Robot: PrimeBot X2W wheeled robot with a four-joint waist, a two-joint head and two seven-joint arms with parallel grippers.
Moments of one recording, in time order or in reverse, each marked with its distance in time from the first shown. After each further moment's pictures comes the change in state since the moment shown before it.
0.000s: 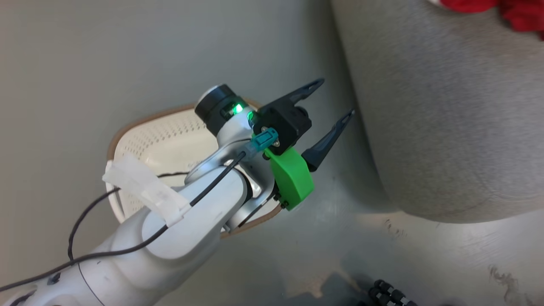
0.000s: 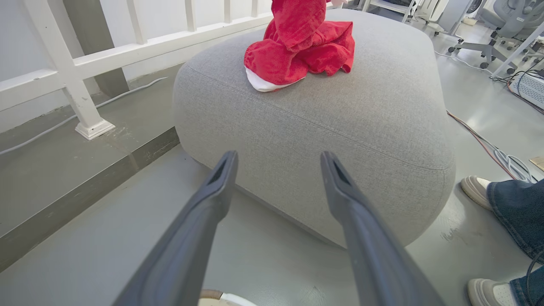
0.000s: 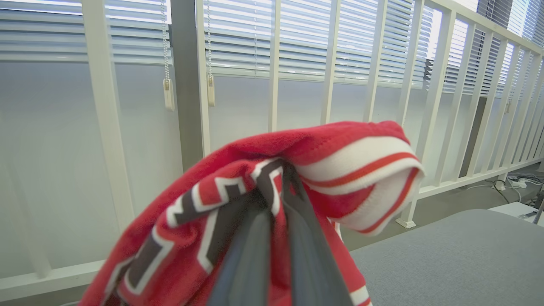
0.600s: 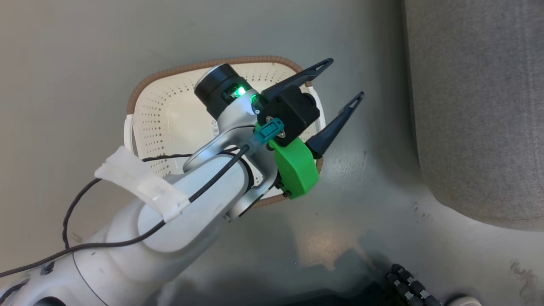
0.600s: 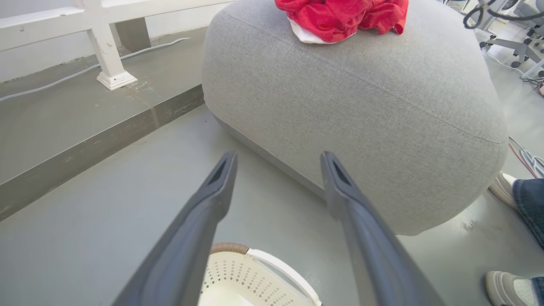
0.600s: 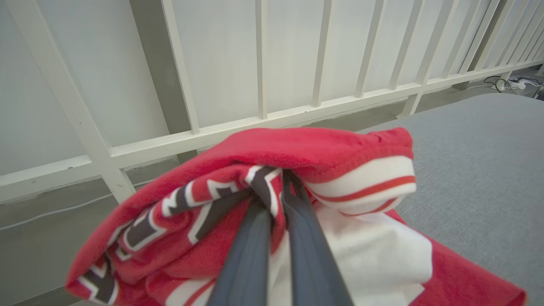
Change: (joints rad) left arm -0.057 0.005 0.002 -0.036 0.029 -0.001 0.010; right arm -0.028 0.003 -0.076 0.267 -0.002 -0.008 -0.009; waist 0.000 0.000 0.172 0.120
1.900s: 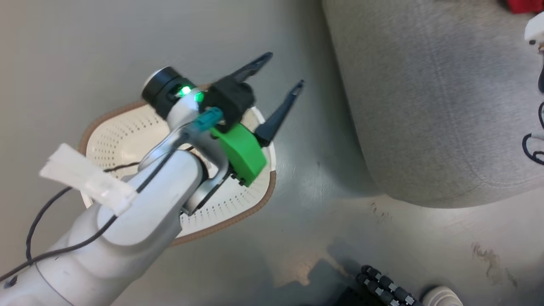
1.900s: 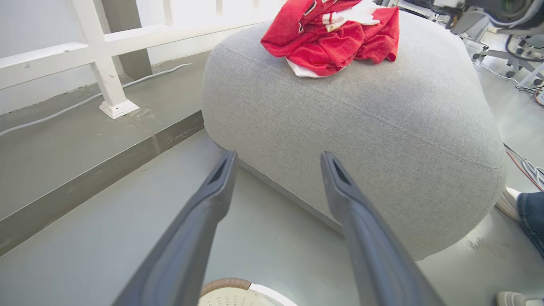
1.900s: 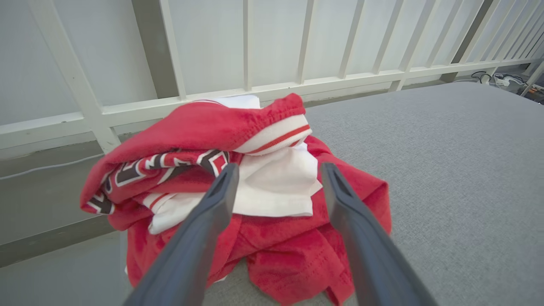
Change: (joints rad) left arm 0.047 0.098 0.071 0.051 -0.033 0.002 -0.055; right arm 0.122 0.172 0.082 0.086 -0.066 0.063 -0.067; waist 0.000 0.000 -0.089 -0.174
